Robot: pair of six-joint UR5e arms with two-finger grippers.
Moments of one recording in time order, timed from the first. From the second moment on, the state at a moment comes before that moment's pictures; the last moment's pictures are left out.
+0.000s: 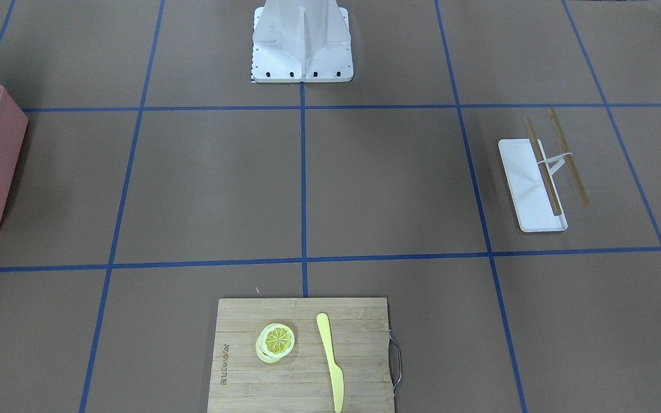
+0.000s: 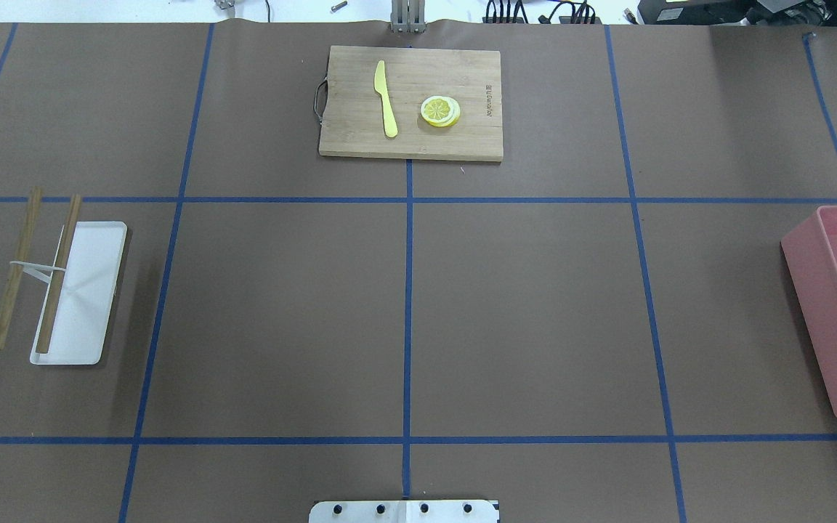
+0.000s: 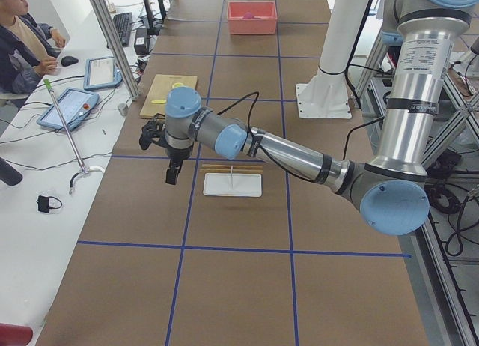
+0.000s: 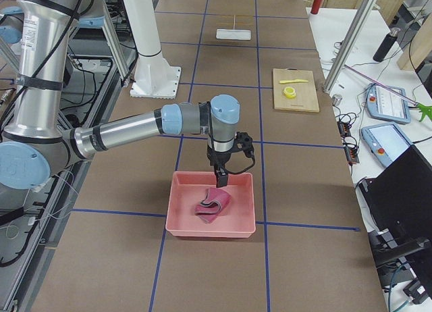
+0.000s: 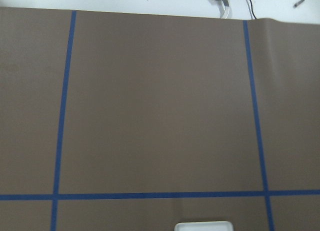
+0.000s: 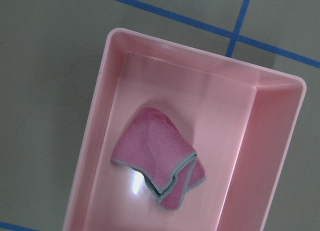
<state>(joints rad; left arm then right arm) -1.49 -1.69 -1.72 -1.71 -2.33 -0.14 1.46 -1.77 2.04 -1.82 2.25 -0.17</state>
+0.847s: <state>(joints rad) -1.67 -1.60 -1.59 -1.57 -2.39 0.10 1.59 -1.80 1.97 -1.82 2.27 -0.27</state>
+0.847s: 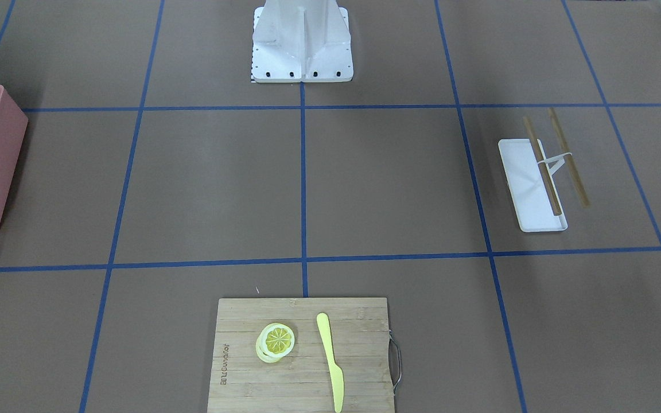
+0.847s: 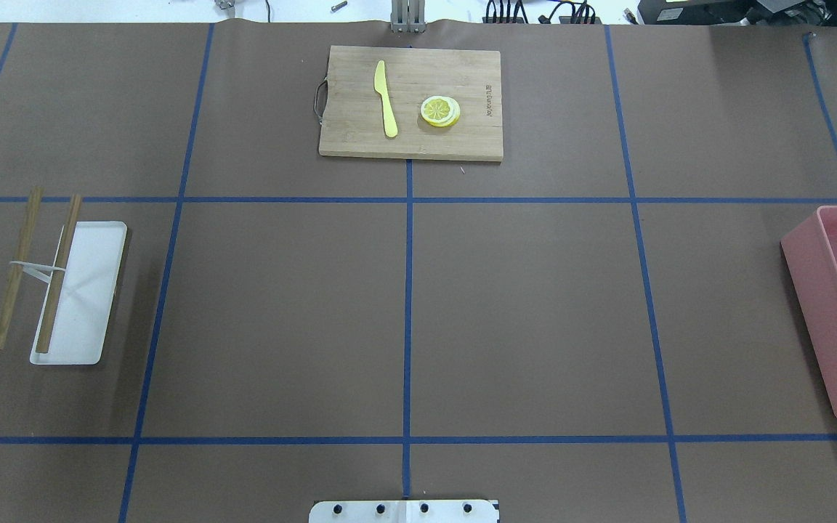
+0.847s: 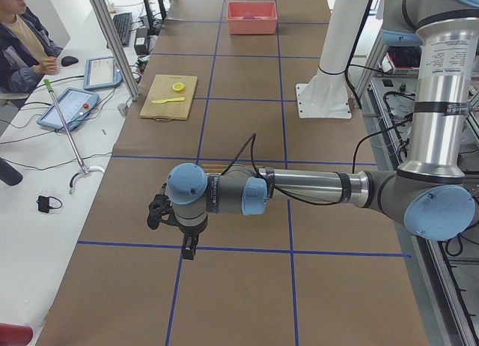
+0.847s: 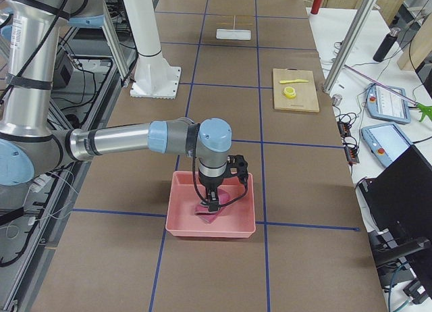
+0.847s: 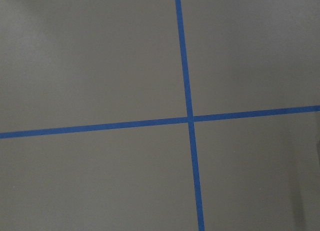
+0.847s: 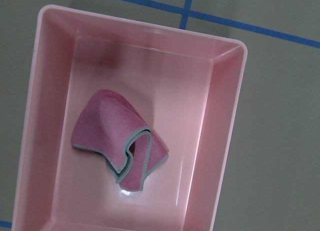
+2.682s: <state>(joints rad) -1.66 -1.61 -1.68 -1.52 -2.39 0.10 1.59 -1.79 1.88 -1.71 2.28 -0.11</state>
